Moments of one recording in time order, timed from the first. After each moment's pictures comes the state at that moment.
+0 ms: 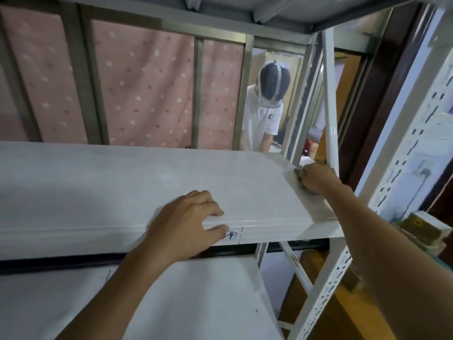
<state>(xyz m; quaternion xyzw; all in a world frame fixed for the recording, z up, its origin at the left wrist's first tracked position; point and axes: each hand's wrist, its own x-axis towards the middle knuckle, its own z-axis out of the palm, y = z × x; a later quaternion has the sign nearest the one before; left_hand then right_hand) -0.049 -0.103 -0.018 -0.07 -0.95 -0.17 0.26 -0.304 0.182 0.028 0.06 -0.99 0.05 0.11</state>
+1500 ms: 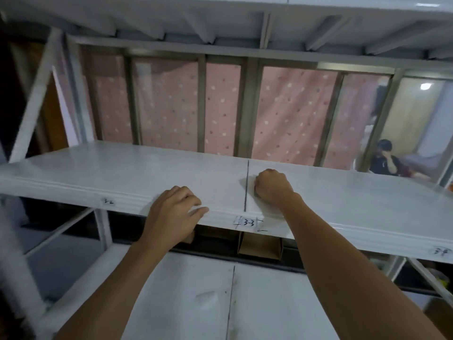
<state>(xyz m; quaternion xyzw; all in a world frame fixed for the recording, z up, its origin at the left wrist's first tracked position) 0.180 -0.500 -0.052 0.01 -0.86 -0.05 0.51 -0.048 -0.329 0.013 0.36 -0.92 0.08 0.17</state>
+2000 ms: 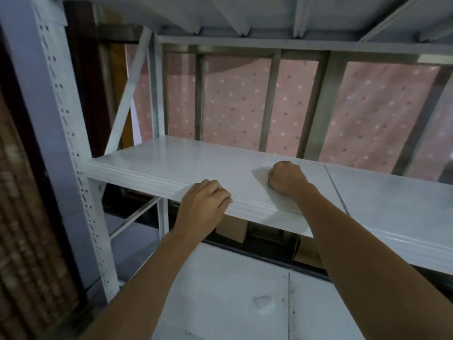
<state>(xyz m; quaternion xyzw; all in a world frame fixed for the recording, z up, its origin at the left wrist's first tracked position) 0.254 -0.635 -0.057 0.06 -0.86 0.00 0.51 0.034 -0.515 0.022 0.39 -0.91 0.06 0.15</state>
